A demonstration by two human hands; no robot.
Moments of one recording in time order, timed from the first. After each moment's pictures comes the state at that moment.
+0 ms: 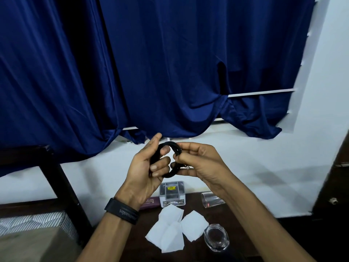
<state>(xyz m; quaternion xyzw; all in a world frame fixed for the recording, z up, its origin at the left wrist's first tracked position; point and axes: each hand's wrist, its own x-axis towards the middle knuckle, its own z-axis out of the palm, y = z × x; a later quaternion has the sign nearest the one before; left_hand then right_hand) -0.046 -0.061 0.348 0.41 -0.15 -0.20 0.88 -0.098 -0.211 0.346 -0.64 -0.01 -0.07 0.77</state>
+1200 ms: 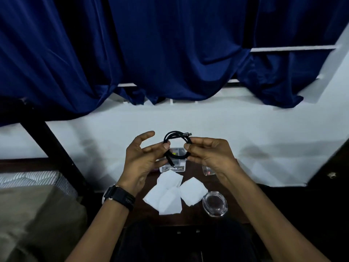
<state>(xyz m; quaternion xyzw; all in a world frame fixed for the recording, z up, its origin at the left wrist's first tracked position) 0.000 -0.047 0.229 0.61 -0.02 -0.08 0.79 -0.046 -0.233 0.233 -0.62 0.14 -0.09 0.77</state>
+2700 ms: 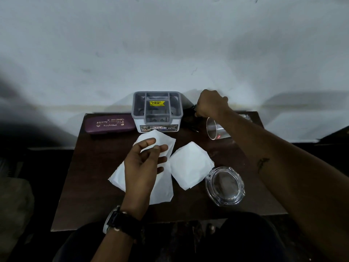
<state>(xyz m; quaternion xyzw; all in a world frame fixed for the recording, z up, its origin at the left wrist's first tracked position) 0.074 -0.110 -0.019 0.67 0.15 -0.13 0.71 0.193 -0.335 0.005 -0.97 0.21 0.11 0.11</state>
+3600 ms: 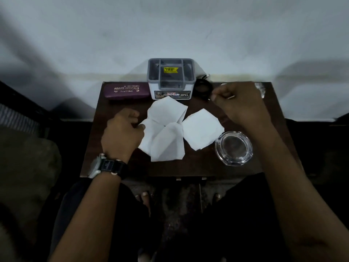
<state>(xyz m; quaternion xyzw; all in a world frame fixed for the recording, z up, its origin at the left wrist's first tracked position) 0.076 -0.032 -0.013 0.93 0.06 -0.05 0.35 0.051 -0.307 0.020 -0.90 0.18 -0.08 0.39</state>
